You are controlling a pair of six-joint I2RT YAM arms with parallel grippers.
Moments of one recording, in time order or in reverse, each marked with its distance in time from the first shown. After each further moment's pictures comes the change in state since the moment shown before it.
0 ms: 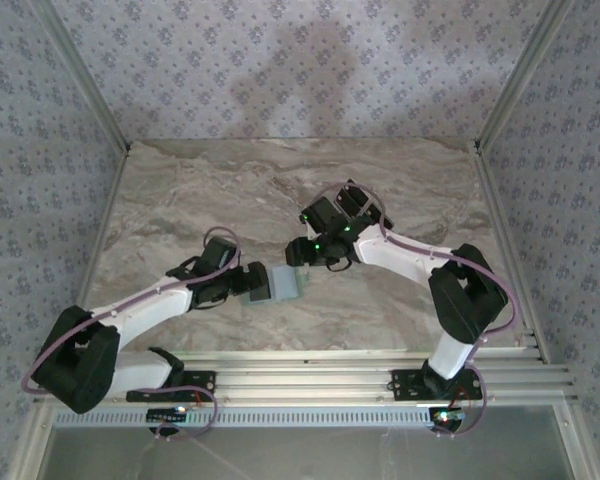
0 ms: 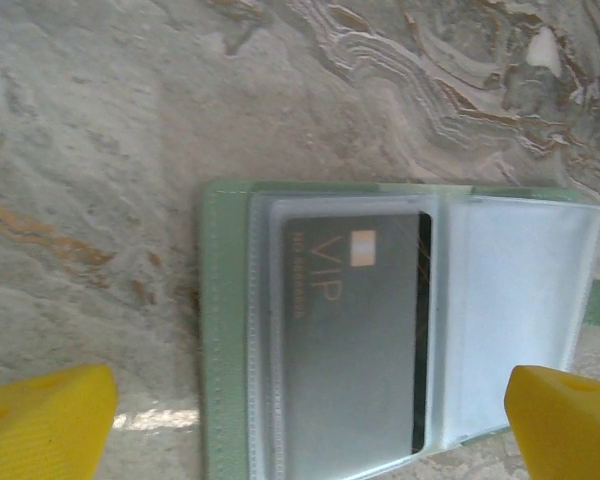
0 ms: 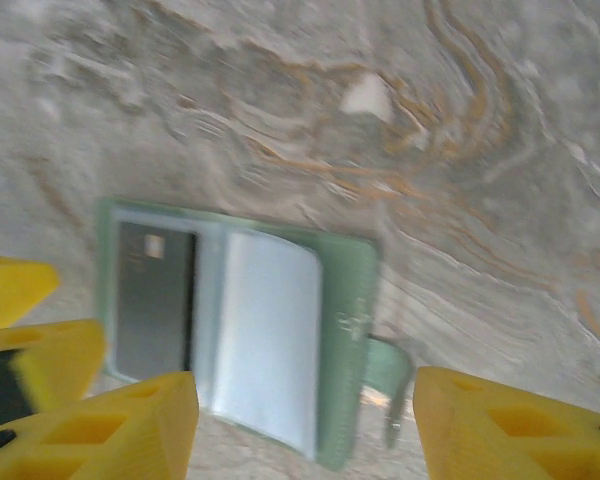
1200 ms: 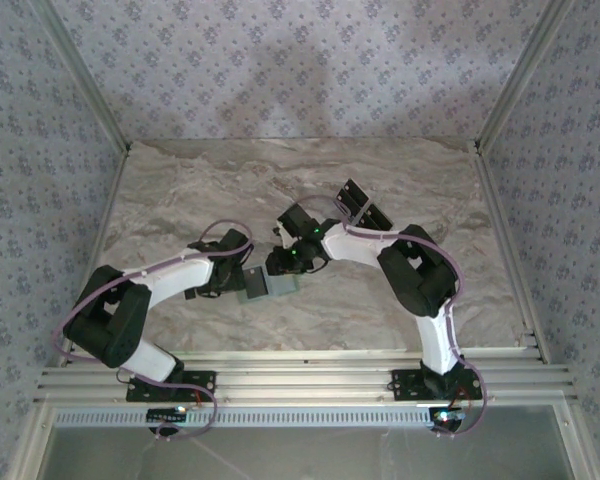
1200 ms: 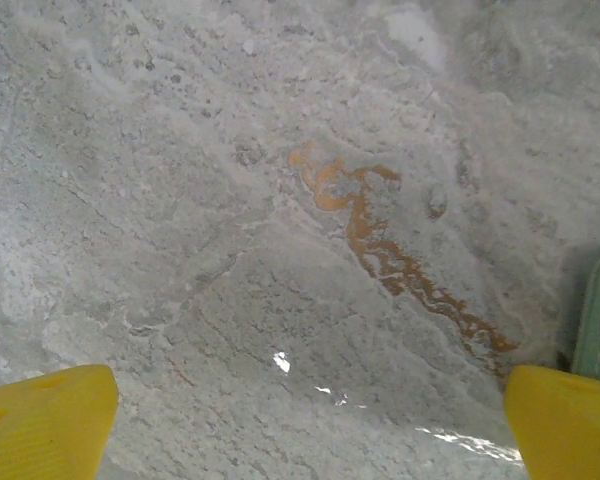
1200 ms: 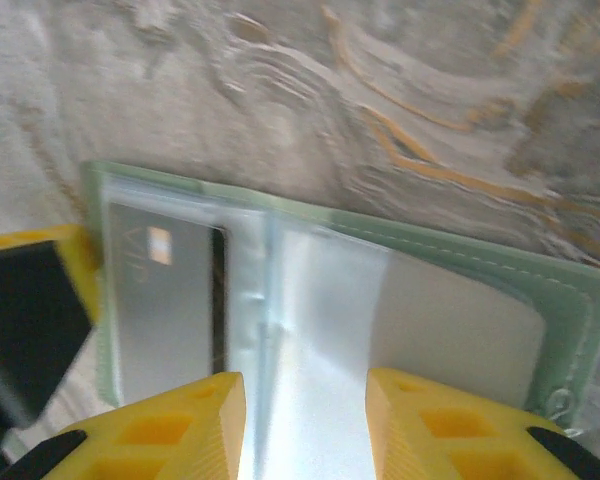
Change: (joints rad) left arm 0.015 0.261 0.229 -0.425 -0.434 0.018; right arm 0.040 0.298 0.147 0.096 -0.202 0.001
